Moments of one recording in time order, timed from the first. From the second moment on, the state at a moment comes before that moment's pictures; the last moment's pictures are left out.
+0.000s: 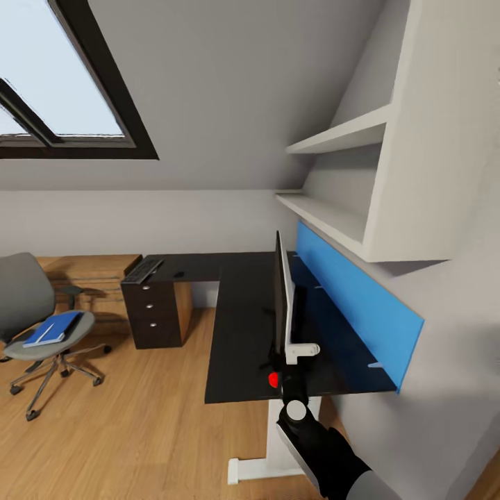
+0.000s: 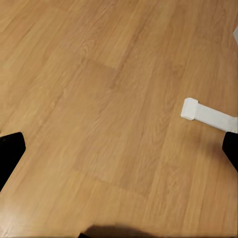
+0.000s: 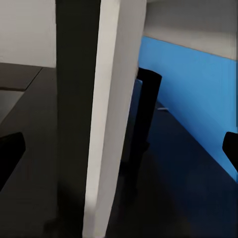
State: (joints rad) left arm -0.12 0.04 0.02 -0.15 0.47 -0.55 -0.07; right arm -0.51 0.10 0.57 -0.85 -0.09 -0.14 -0.63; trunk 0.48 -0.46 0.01
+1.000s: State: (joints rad) left arm -0.12 0.04 0.02 -0.15 0.47 -0.55 -0.06; right arm -0.51 0.10 0.57 -0.84 -0.09 -0.14 -0.63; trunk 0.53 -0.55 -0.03
